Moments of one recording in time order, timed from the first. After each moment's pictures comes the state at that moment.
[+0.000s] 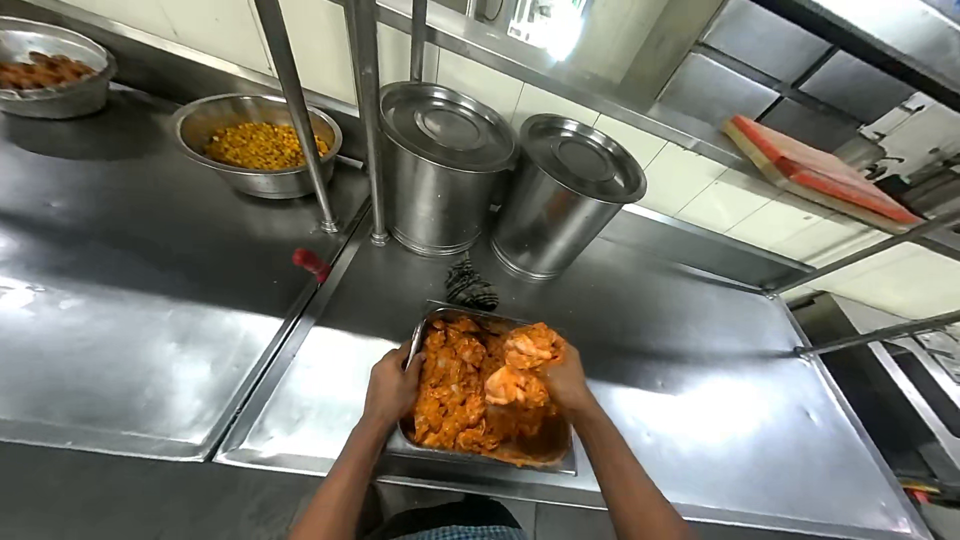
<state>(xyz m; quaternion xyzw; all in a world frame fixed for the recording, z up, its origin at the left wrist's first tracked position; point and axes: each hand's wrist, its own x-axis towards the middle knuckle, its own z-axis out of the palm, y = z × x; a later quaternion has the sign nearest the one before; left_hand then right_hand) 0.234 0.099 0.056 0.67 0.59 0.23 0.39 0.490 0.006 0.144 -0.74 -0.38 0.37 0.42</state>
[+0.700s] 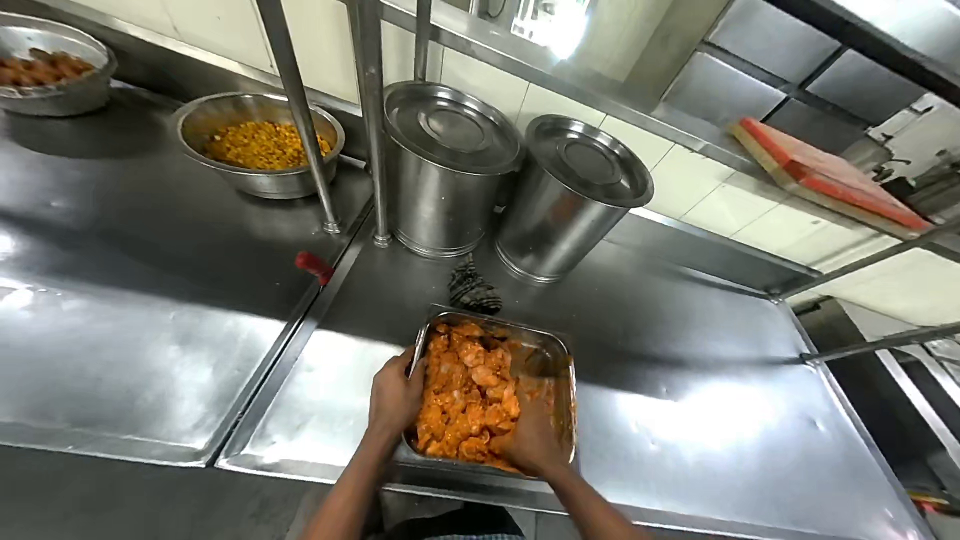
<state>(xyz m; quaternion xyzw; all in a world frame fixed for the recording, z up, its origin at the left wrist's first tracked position) 0.238 0.094 0.059 0.65 0.61 0.23 0.38 0.453 -0.019 0.090 -0.81 -0.46 0.35 -0.04</state>
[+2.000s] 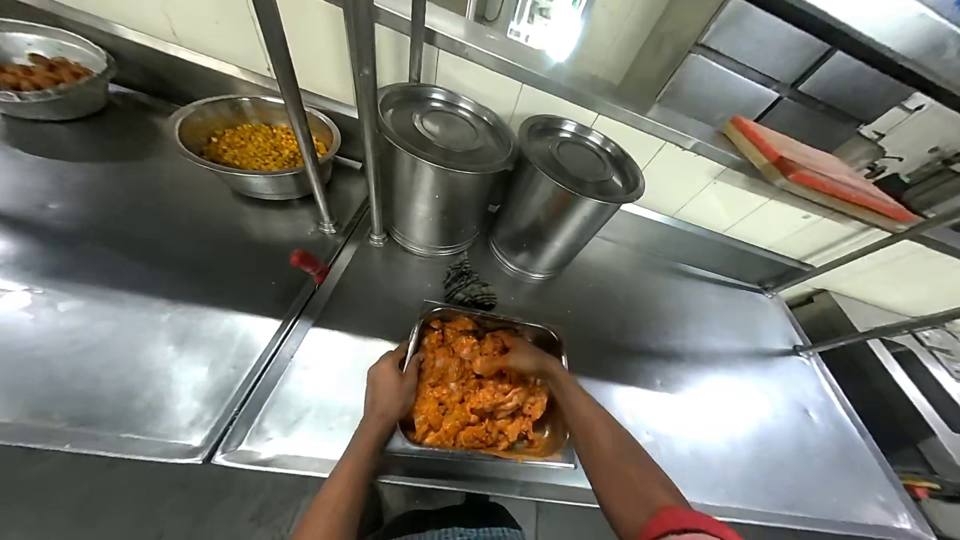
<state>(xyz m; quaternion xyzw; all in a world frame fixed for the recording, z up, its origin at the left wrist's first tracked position) 0.238 0.095 0.061 0.66 0.61 0.23 0.38 0.506 0.076 0.093 -0.69 -0.55 0.47 0.07</state>
